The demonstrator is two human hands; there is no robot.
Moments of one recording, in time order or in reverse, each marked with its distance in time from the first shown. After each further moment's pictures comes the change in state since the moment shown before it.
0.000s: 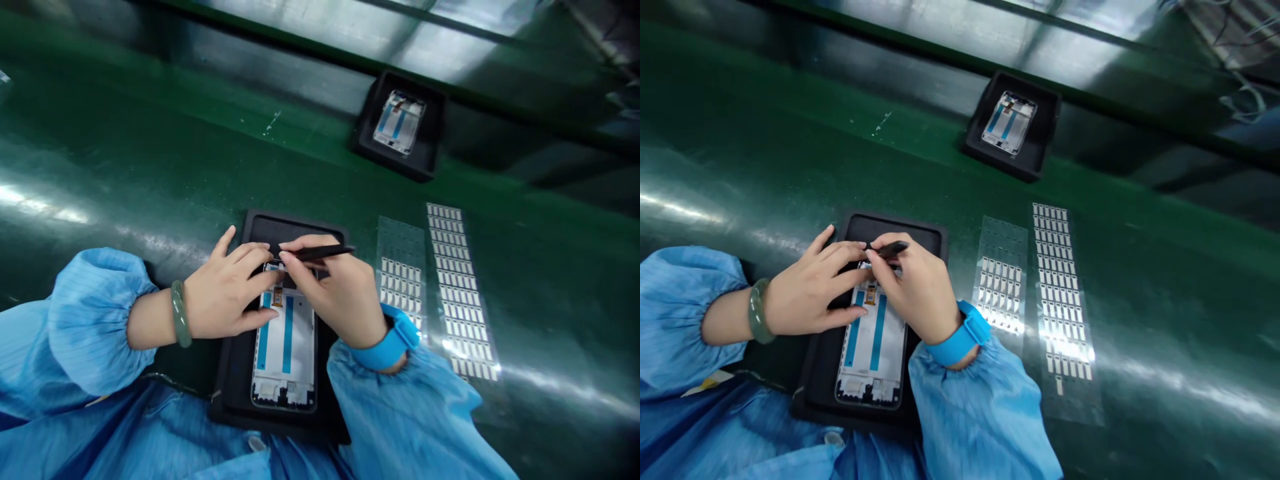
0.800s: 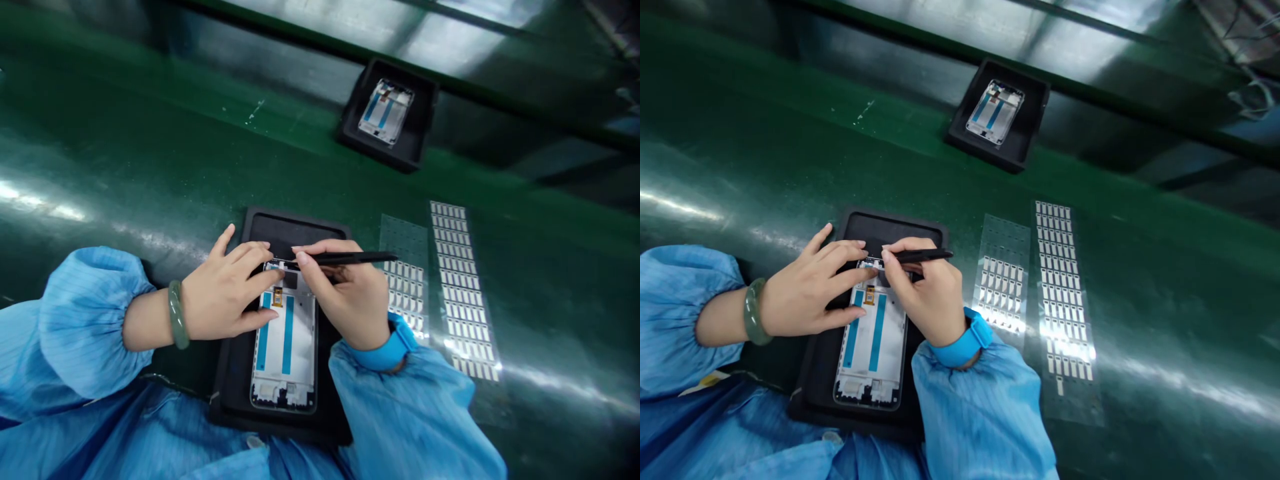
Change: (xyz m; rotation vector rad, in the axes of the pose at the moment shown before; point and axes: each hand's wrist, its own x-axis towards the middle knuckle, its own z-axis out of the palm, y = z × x) left_hand -0.001 -0.001 0.002 0.015 0.008 0.014; right_hand -0.014 0.009 0.003 0.121 0.111 0.164
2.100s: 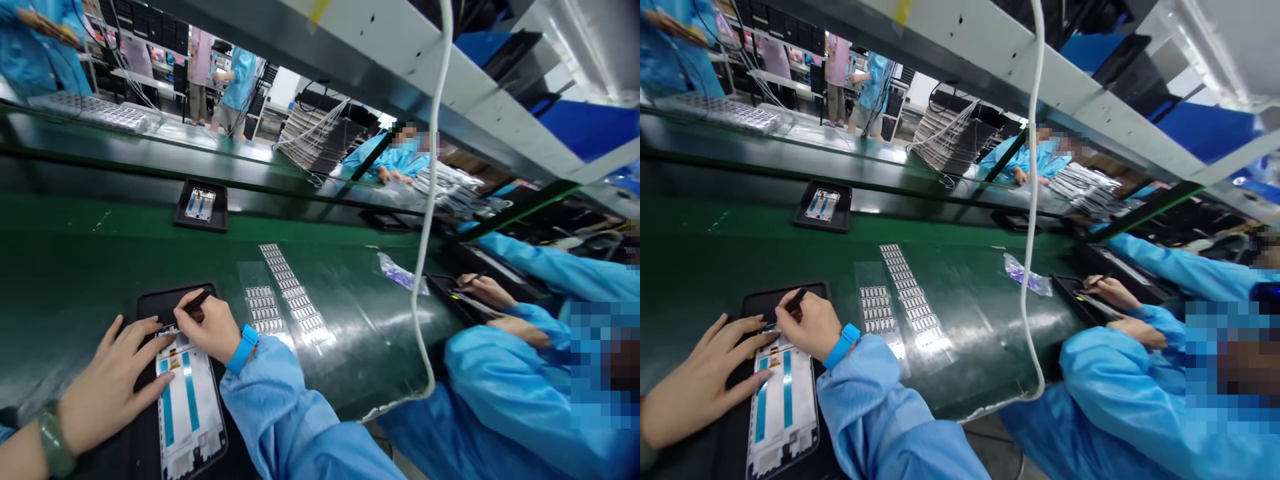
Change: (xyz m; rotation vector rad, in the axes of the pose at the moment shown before) left_hand -0.012 -0.022 0.031 0.115 0.128 0.085; right_hand -0.004 0.004 0.010 0.054 0.055 0.010
